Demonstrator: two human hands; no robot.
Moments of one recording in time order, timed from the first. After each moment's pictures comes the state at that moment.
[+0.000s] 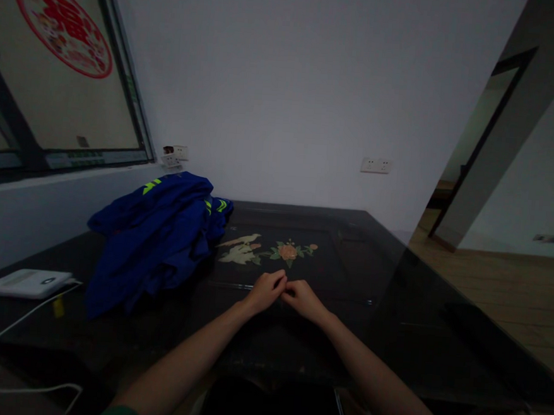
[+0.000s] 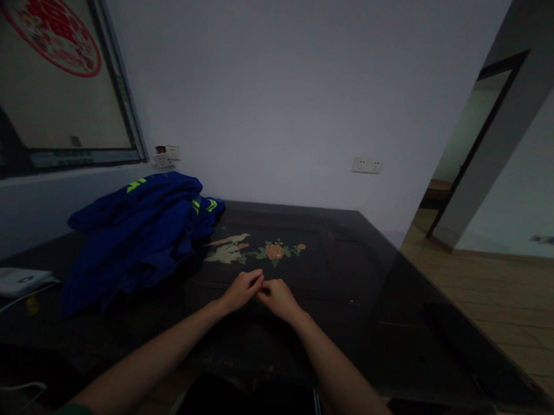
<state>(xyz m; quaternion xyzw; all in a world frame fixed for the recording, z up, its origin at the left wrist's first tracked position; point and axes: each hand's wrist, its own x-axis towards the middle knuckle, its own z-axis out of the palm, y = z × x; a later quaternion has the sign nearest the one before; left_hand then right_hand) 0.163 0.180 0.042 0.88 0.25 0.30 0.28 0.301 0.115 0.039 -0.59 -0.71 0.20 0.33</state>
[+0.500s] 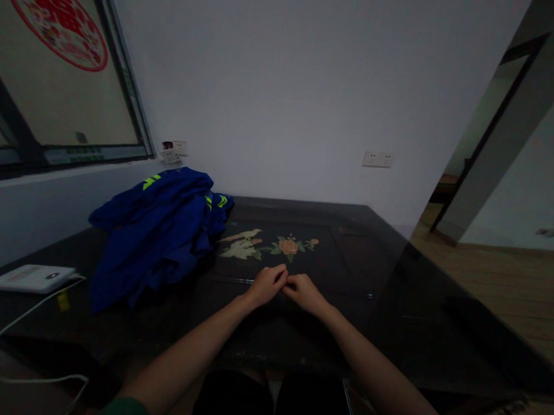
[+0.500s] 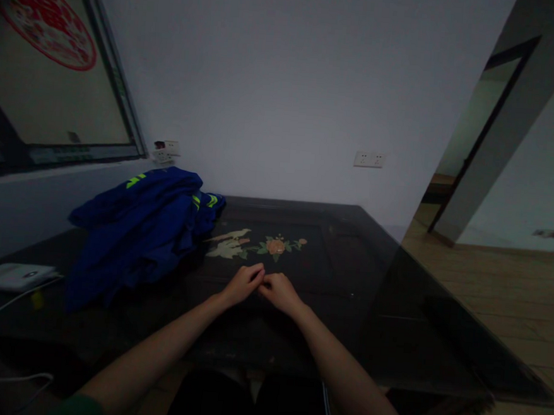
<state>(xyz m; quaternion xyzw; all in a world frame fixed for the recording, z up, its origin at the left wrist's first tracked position) 0.163 0.182 0.042 0.88 0.25 0.29 0.27 0.302 0.113 0.044 -0.59 -0.72 0.19 0.31</state>
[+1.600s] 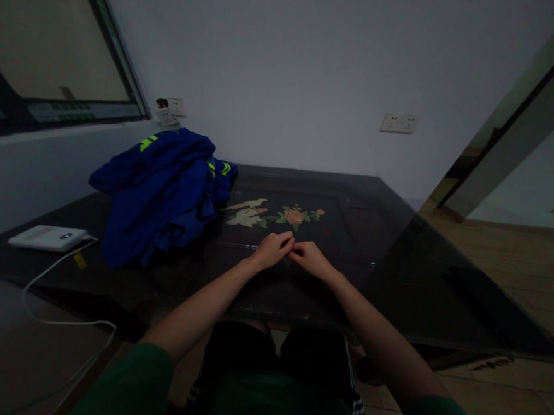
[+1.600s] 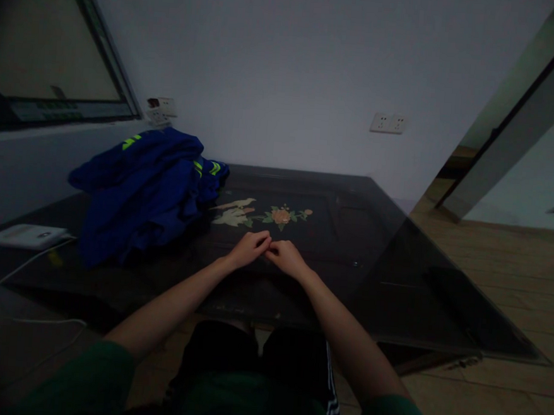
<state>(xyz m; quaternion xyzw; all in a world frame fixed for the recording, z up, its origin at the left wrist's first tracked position) 0.158 0.183 0.047 0.90 0.24 0.28 0.24 0.307 0.116 0.042 -0.58 -0.73 0.19 0.30</state>
